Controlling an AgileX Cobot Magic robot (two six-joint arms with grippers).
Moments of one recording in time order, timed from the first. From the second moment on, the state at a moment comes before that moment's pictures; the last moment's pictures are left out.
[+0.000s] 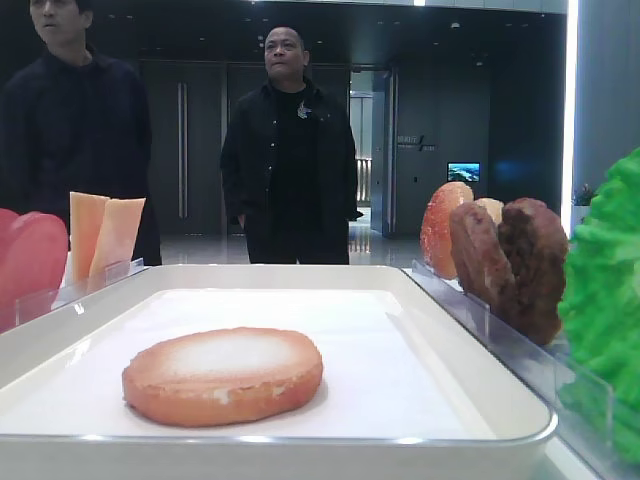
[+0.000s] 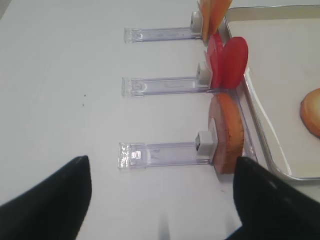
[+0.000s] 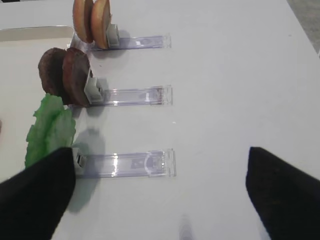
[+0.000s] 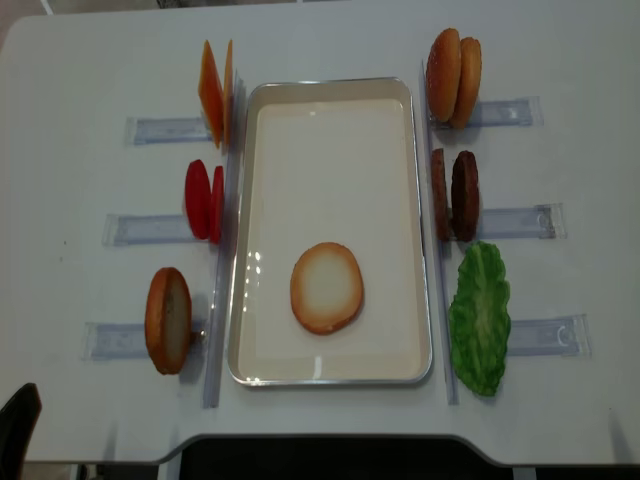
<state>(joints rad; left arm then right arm) 0.00 -0.01 -0.48 0.01 1.11 0.02 -0.05 -0.01 -0.51 0.17 1.13 -0.08</state>
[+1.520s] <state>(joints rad) 0.00 -0.01 -0.48 0.01 1.11 0.02 -0.05 0.24 -0.58 0.21 1.15 -0.06</state>
